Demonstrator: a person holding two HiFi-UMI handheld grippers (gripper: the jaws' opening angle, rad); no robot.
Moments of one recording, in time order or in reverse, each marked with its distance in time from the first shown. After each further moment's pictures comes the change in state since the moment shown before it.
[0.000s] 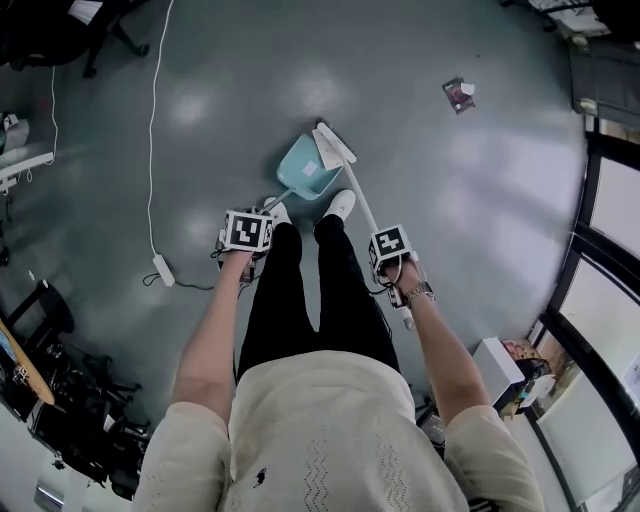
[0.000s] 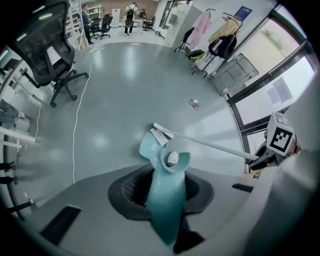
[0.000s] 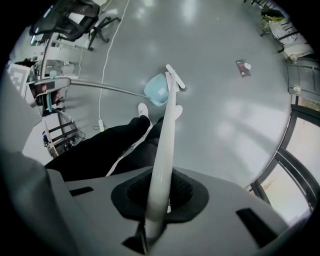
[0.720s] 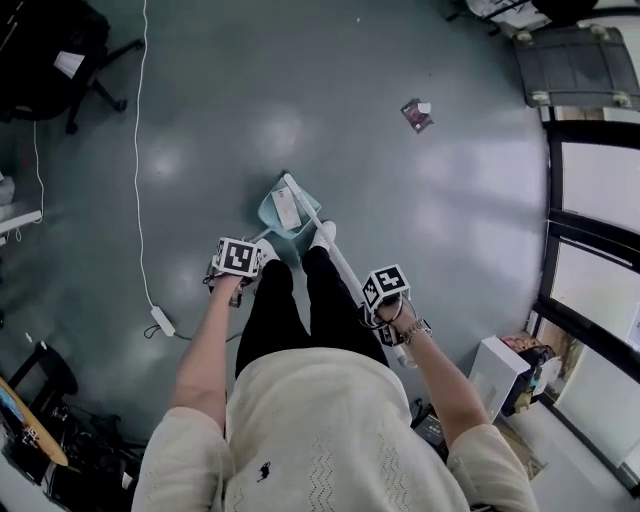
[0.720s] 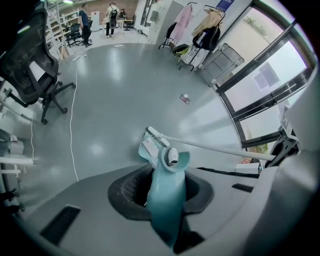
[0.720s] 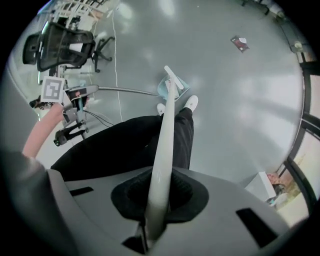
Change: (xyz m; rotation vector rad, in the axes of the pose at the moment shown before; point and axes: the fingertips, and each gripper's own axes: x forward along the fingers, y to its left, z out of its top) left arm -0.018 0.048 0.008 0.193 0.050 0.023; right arm -0.035 0.095 -0.062 0.158 -0.014 0.300
